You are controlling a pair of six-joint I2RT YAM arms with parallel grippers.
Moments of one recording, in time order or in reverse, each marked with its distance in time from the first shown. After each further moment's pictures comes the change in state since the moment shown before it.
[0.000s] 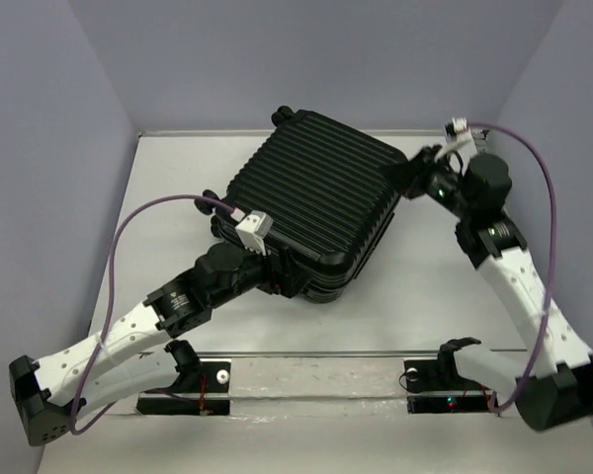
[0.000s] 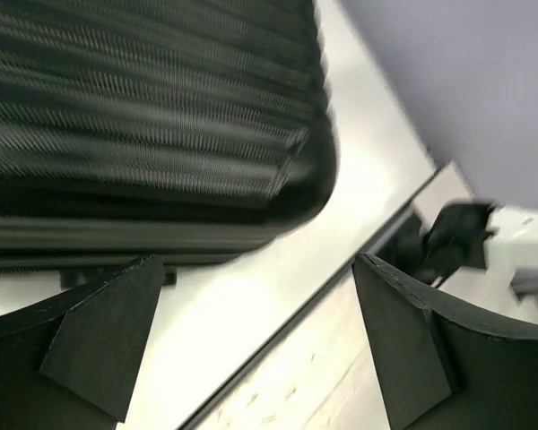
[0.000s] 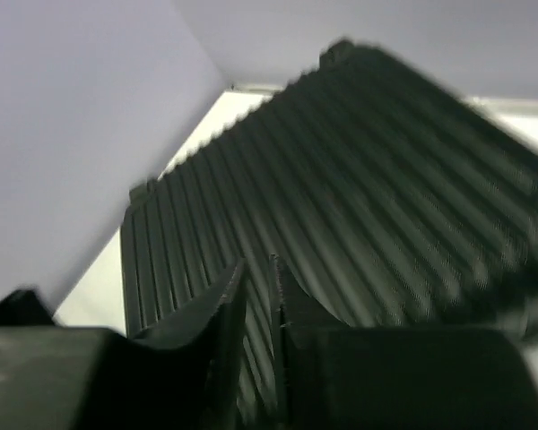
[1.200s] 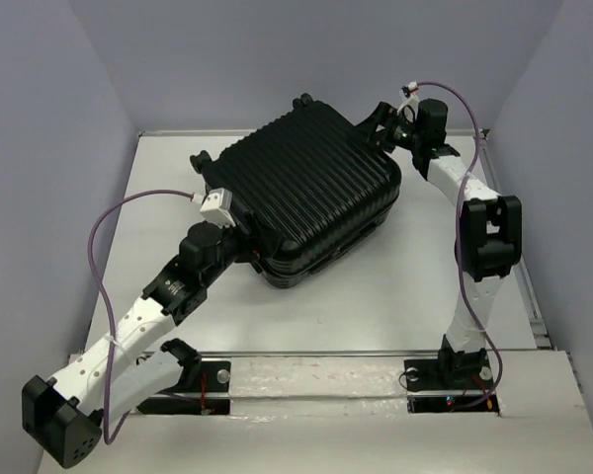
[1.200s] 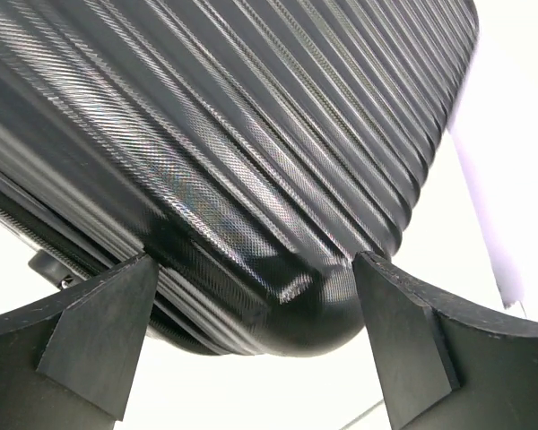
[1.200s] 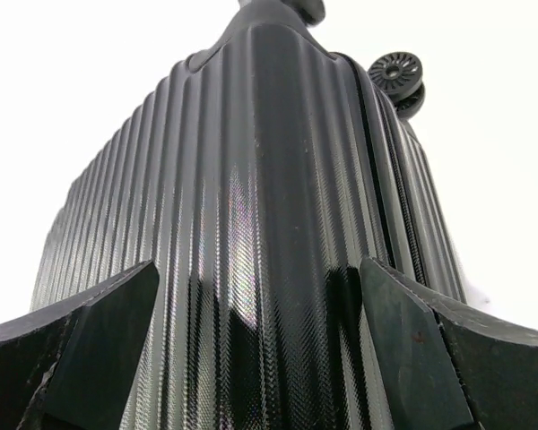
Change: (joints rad) left arm 0.356 0.068 -0.096 0.120 -0.003 -0.040; right arm -0.108 0.801 0.378 0.275 -0.255 0.228
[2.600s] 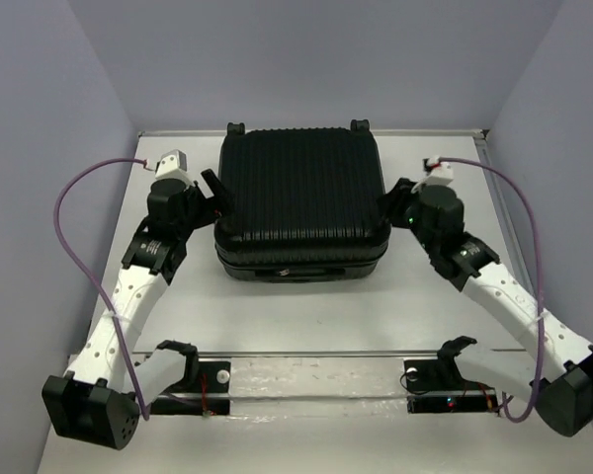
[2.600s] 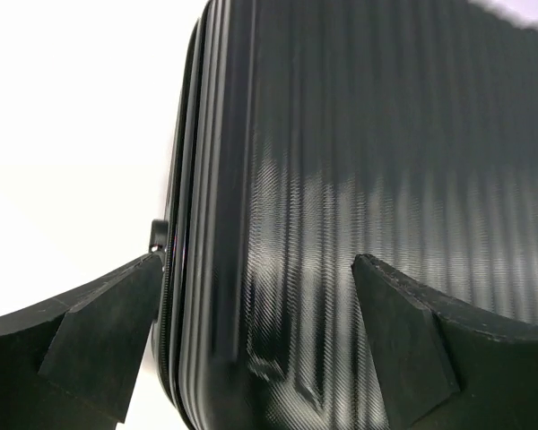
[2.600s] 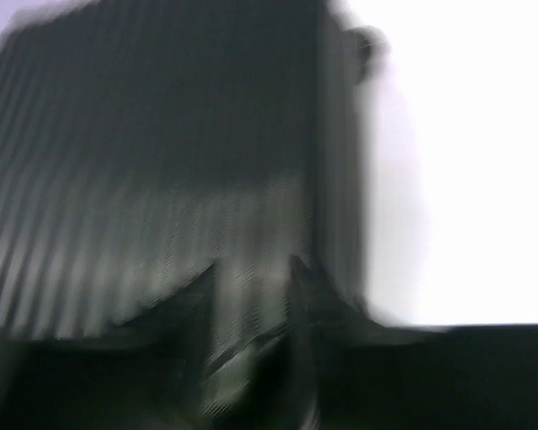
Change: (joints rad) left arm 0.354 0.124 0.290 -0.220 -0.009 0.135; right arm 0.447 -0.987 -0.739 -0.312 0.970 -0.154
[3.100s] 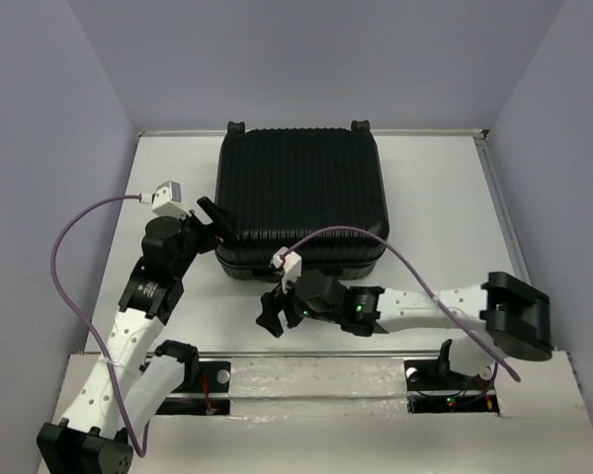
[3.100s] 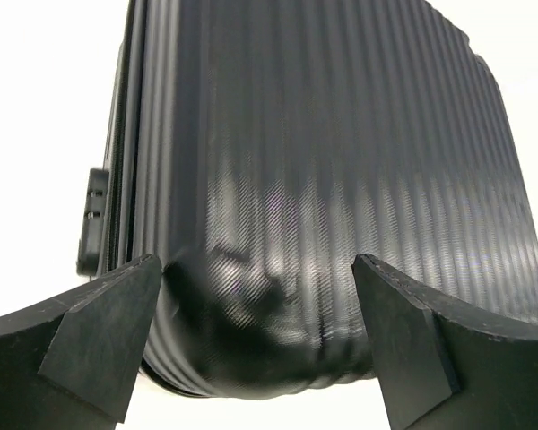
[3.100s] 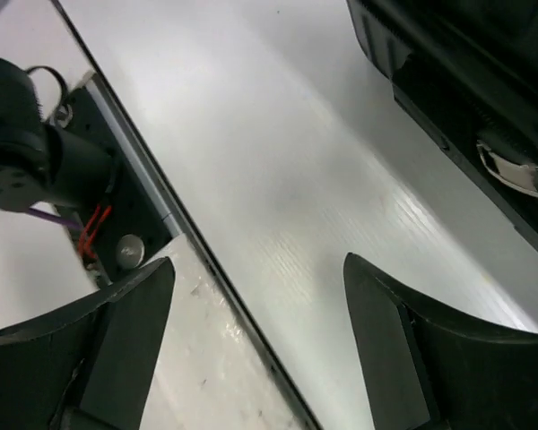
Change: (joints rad) left arm -0.020 -0.256 -0.274 0.121 0.074 -0.134; right arm 0.694 0.515 -0.037 0.379 -0.144 -0.013
